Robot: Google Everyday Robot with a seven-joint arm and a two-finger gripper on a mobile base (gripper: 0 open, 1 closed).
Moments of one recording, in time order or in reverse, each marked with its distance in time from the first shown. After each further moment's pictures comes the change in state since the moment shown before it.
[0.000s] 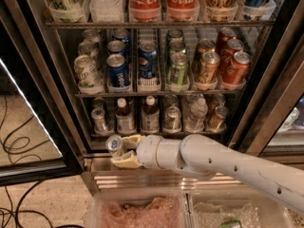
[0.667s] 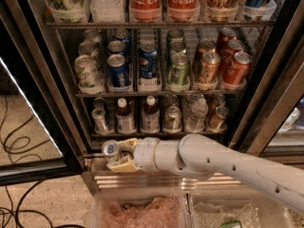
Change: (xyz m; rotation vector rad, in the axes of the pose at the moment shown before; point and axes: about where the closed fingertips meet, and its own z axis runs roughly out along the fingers) arm -0.005 0.021 0.000 -0.081 -0.012 -0.005
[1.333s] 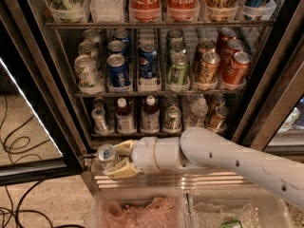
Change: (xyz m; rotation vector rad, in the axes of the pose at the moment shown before) arm -0.027 0.026 -0.011 -0.120 -0.002 -0.016
